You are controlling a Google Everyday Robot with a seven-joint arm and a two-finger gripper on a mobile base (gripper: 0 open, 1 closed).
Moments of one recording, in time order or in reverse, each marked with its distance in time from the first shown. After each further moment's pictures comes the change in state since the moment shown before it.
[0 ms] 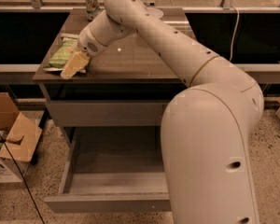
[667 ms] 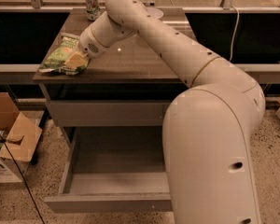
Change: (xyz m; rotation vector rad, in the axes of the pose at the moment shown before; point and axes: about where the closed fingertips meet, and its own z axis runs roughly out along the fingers) arm 0.002 0.002 0.000 -0.006 -0.007 0.014
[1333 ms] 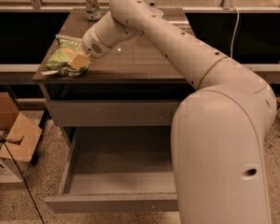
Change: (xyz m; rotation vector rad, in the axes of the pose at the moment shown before) arm 0.002 0.005 -0.010 0.015 -0.003 -0.002
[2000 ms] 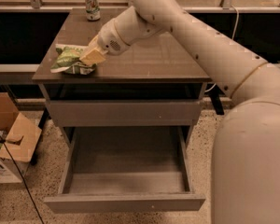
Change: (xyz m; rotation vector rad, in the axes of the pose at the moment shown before) arm 0.003 0.024 -0.058 0.015 -0.075 -0.044
